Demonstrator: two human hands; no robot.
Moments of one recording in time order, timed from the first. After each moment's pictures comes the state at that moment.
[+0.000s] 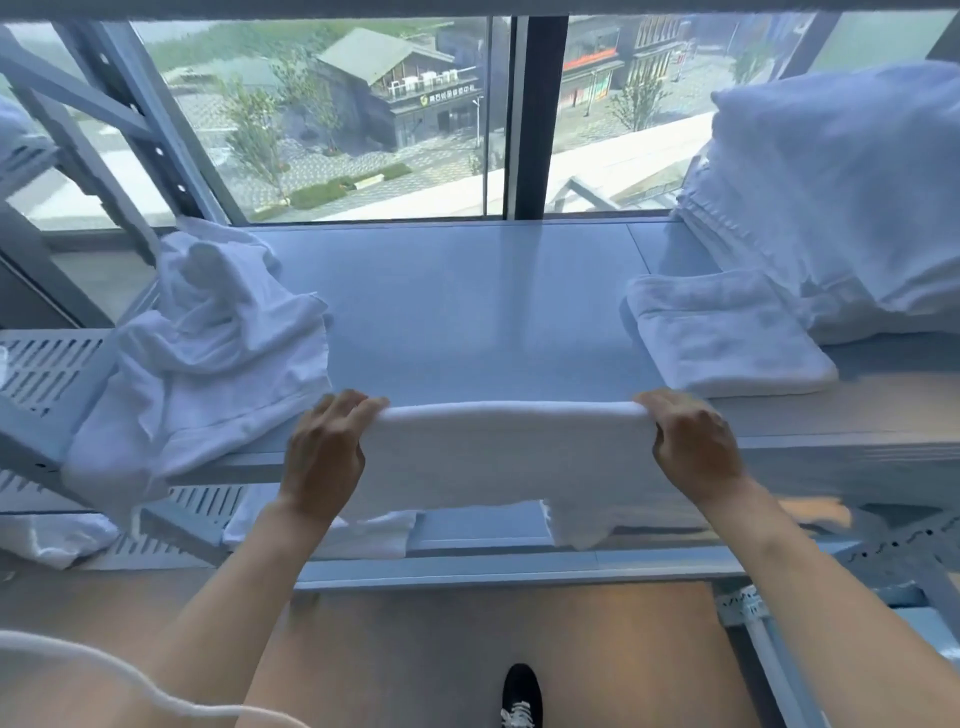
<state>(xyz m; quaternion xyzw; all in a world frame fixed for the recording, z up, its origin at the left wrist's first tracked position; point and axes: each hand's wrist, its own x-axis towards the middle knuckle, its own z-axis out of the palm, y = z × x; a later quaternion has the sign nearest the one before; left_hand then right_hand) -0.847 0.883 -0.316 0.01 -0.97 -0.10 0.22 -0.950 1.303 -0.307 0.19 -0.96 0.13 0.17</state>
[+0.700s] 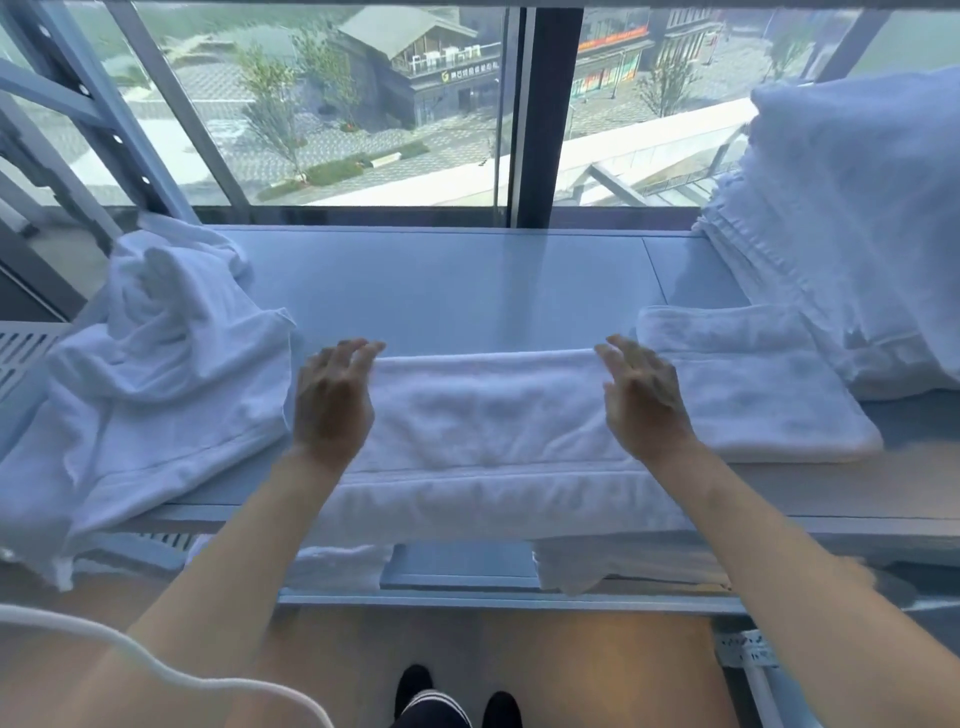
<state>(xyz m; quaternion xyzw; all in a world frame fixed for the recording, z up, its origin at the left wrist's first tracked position) -0.998 0.893 -0.324 0.06 -0.96 -0.10 0.26 -1.105 1.260 -0.326 0.21 -0.96 0.14 0.12</state>
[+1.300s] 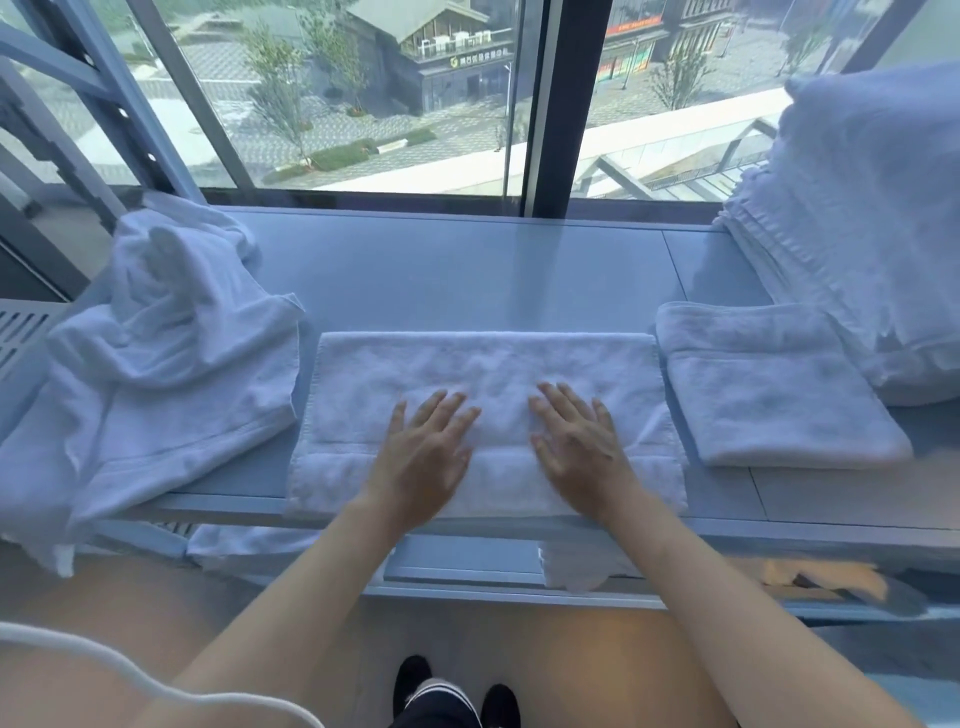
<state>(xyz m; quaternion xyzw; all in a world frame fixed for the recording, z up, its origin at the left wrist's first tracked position) -0.968 0.962 -0.363 -0.06 -0.99 -0.11 0.04 -1.046 1.195 -0.362 0.29 -0.94 0.17 -0.01</state>
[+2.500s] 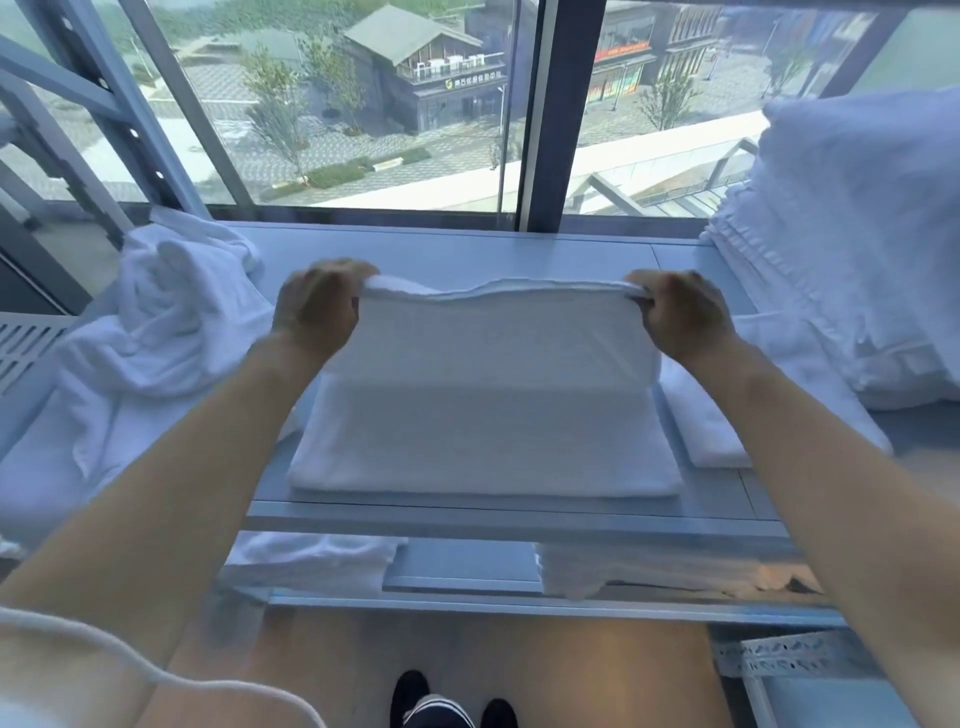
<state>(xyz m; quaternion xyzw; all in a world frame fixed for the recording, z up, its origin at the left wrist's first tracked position) -1.053 0.848 -0.229 0.05 -0.98 -0.07 0.19 -1.164 1.247 -0.224 0.22 -0.95 0.11 0.16</state>
